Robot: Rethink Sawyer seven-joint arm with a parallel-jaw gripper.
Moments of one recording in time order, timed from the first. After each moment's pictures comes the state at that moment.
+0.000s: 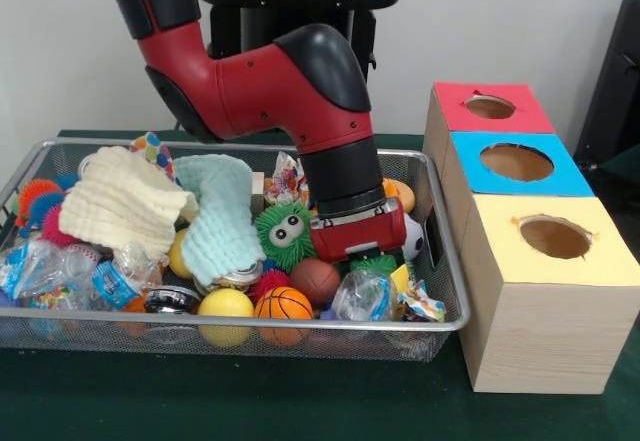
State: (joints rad) arm -0.63 -0.27 0.43 1.76 -0.40 -0.18 1.67
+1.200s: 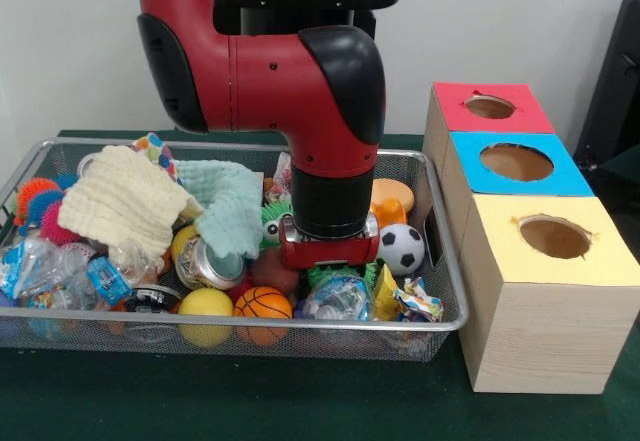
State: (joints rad) arm -0.37 -0.34 0.20 1.44 -0.39 0.44 1.67
